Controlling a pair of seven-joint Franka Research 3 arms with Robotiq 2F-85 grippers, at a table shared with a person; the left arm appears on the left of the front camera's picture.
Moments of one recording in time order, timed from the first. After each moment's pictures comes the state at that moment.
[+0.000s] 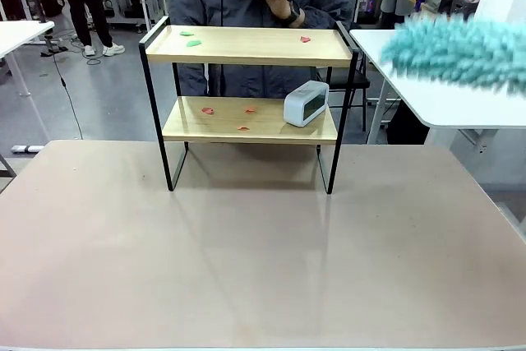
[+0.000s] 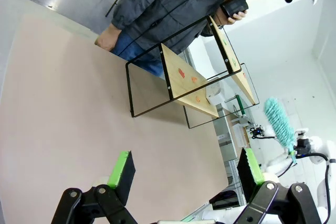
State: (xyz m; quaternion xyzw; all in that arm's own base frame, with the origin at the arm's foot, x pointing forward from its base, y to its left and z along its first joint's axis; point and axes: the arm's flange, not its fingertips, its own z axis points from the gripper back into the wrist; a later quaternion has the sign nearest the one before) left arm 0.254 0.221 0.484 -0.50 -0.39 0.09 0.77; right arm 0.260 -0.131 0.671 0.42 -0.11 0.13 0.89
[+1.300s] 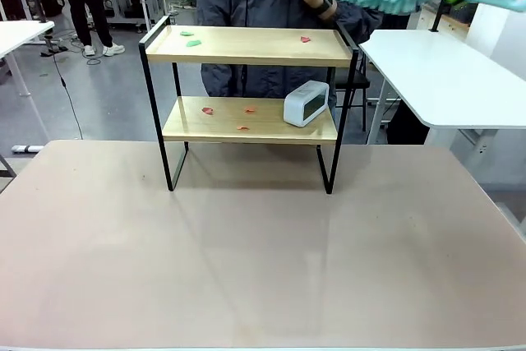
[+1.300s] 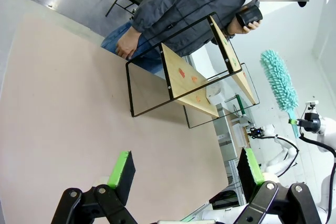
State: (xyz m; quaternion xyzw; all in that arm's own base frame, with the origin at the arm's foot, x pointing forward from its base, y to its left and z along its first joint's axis) left arm 0.254 0.221 0.484 -0.50 -0.39 0.09 0.77; right arm 0.369 0.064 0.716 0.30 -0.21 0.11 0.92
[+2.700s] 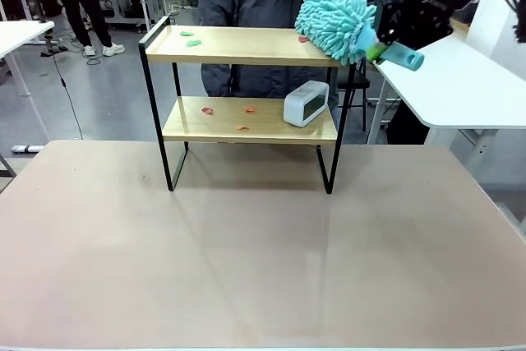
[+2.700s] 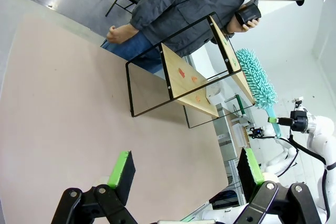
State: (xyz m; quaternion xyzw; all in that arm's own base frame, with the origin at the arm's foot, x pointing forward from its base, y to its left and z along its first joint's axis) left arm 0.254 0.221 0.484 -0.50 -0.39 0.09 0.77; right arm 0.390 0.151 0.644 0.19 -0.21 0.06 0.96
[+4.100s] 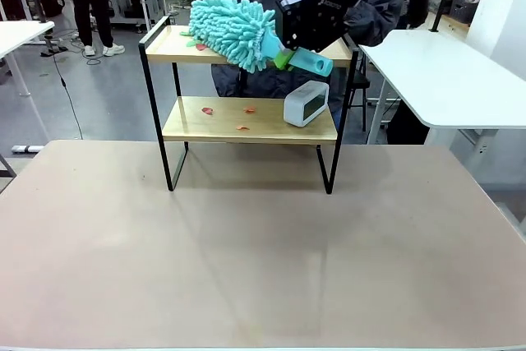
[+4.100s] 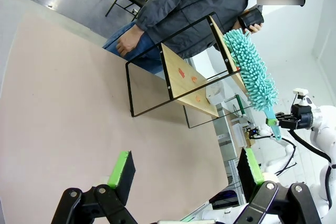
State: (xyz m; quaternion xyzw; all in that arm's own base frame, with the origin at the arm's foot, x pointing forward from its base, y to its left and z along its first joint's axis) left arm 0.254 0.221 0.484 -0.50 -0.39 0.09 0.77; right arm 0.398 0.289 0.645 0.20 -0.16 0.23 0.94
